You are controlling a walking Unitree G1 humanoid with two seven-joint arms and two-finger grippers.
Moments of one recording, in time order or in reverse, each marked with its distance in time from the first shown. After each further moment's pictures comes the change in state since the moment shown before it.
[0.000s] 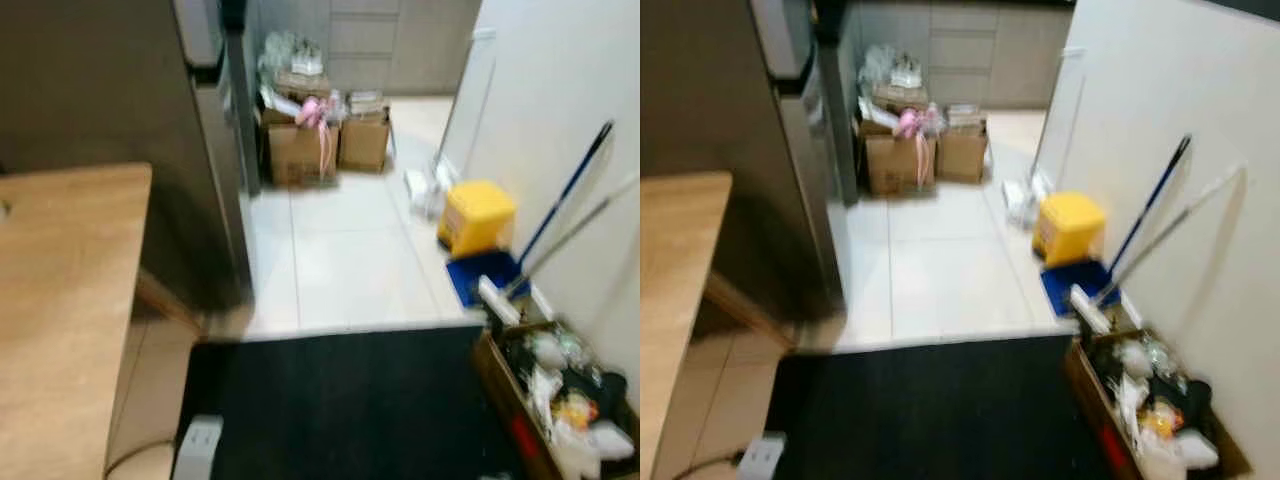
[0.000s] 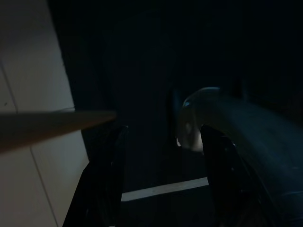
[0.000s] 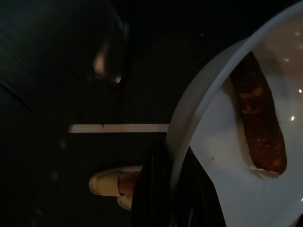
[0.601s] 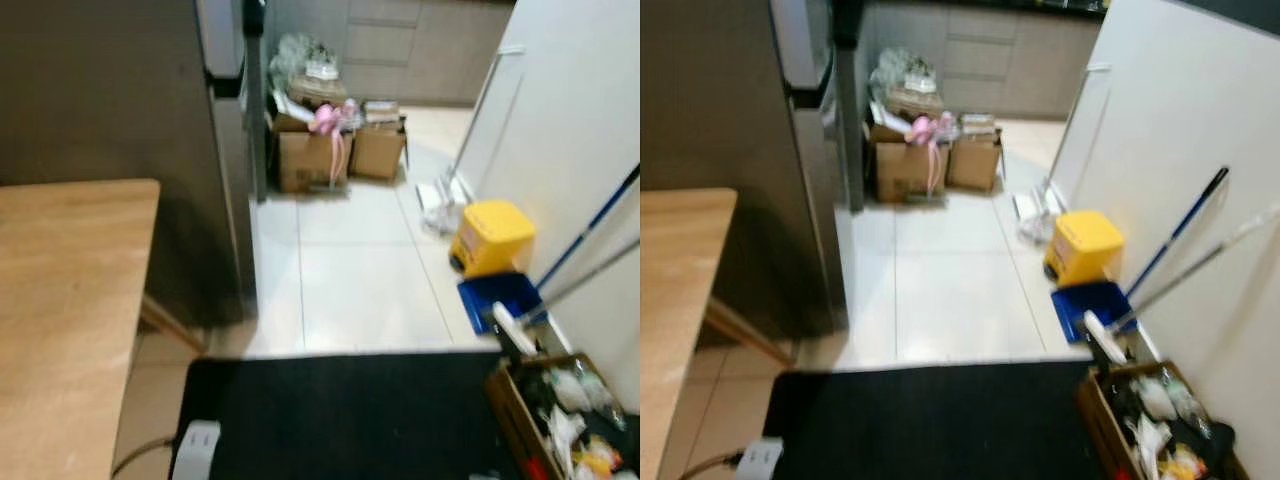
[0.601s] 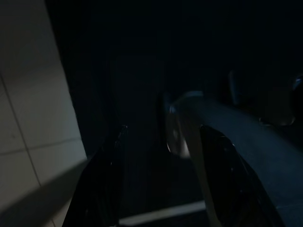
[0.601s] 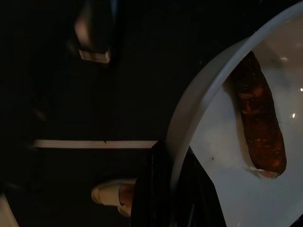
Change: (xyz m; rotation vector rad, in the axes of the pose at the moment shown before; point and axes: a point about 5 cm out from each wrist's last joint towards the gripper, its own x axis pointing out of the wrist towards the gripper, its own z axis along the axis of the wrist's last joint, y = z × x) left arm 0.000 -0.001 0.001 0.005 -0.005 -0.007; right arm 0.000 -0.001 -0.005 -0.013 0.029 -0.012
